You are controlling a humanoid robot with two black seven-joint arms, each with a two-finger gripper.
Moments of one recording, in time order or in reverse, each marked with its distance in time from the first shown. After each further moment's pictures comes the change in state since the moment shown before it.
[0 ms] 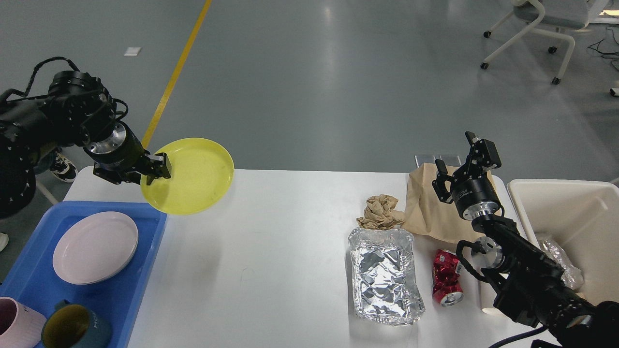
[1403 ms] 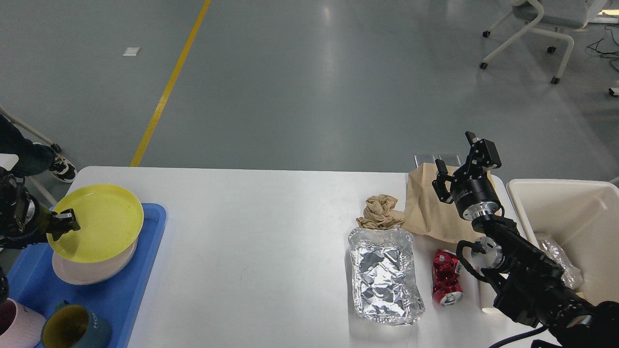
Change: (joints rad) left arm 0.547 0.137 -0.153 0.455 -0.004 0.089 0.014; right arm 0.000 0.000 0.000 0.000 0.000 0.000 0.000
